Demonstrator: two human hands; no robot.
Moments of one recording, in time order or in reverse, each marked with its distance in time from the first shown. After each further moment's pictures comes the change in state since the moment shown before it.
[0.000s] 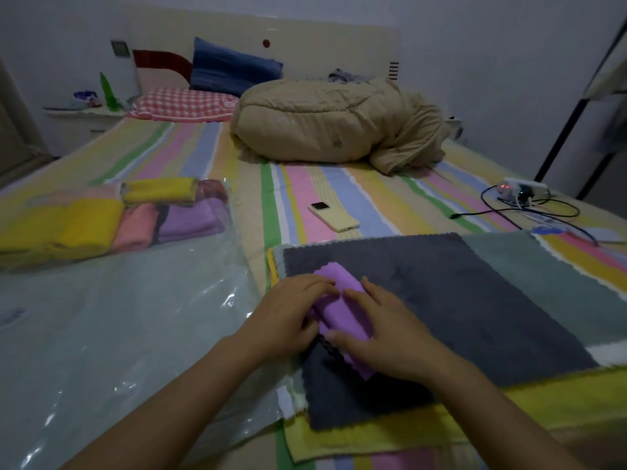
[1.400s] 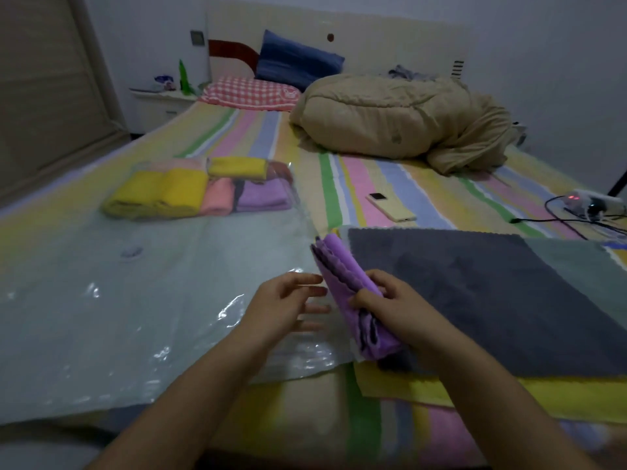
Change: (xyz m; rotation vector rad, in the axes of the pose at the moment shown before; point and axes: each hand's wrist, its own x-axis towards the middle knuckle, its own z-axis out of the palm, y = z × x) left_hand -0.111 0.043 -0.074 -1.144 0.321 -0.885; right_hand -0.021 -0.101 0.015 0.843 -0.041 0.077
